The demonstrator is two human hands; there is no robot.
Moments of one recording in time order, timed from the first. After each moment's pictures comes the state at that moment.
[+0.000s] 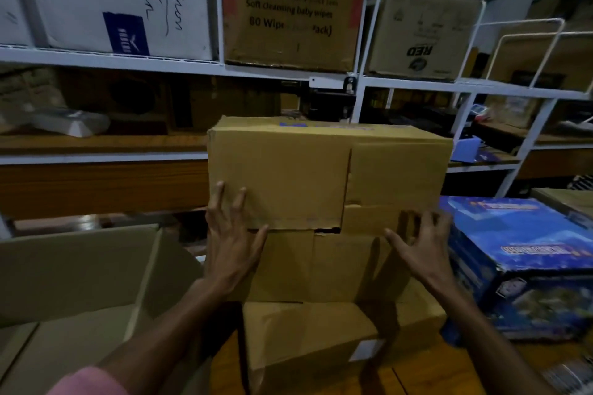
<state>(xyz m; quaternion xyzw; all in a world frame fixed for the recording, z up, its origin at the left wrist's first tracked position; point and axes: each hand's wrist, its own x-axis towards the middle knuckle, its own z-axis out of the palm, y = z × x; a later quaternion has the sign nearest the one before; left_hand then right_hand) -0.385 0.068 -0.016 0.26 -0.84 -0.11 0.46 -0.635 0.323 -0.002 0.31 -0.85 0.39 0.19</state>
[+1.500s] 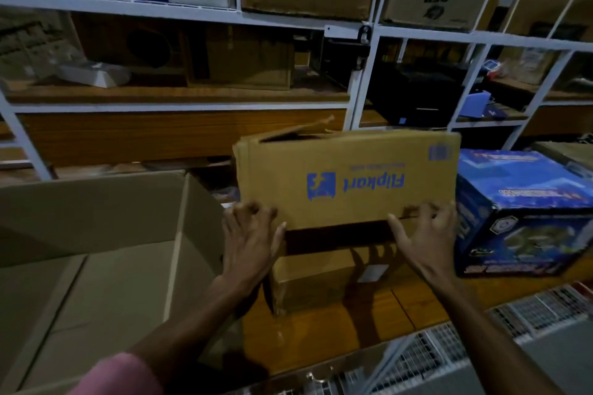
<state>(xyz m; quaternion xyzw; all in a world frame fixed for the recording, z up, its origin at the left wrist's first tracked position) -0.298 0.138 -0.073 0.27 -0.87 -0.04 0.41 -0.536 0.370 -0.056 0.29 -0.90 0.26 0.20</state>
